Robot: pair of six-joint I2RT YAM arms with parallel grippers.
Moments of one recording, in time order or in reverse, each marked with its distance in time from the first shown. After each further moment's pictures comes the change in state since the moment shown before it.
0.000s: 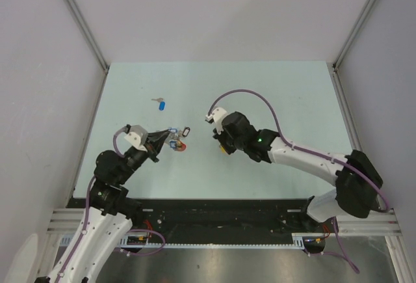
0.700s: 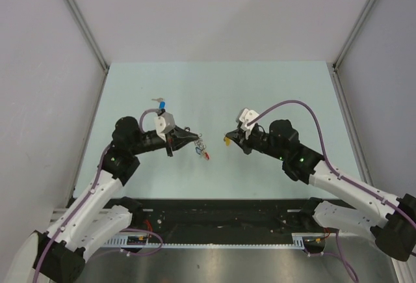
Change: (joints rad) left arm -0.064 0.440 0.208 0.059 0.522 0.086; right arm -0.105 -0.501 -0.310 0.371 -0.318 -0.169
